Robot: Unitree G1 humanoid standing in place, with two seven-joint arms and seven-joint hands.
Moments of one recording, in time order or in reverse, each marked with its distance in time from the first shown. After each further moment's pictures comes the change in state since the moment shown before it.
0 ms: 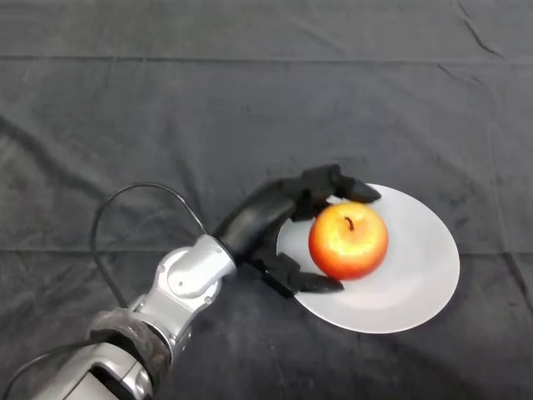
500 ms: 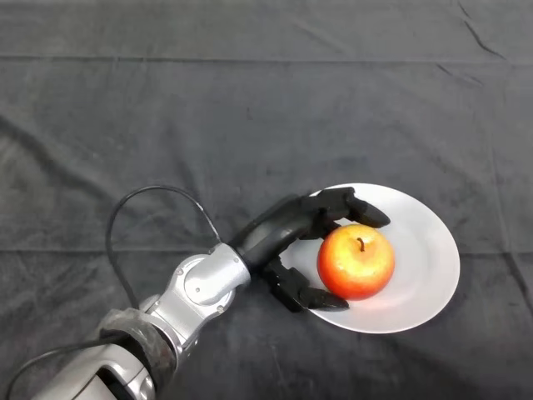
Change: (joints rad) left arm -0.005 0.008 -0.069 -0.043 0.019 0.089 0.071; right arm 0.000 0.000 0.000 0.000 0.000 0.000 0.000
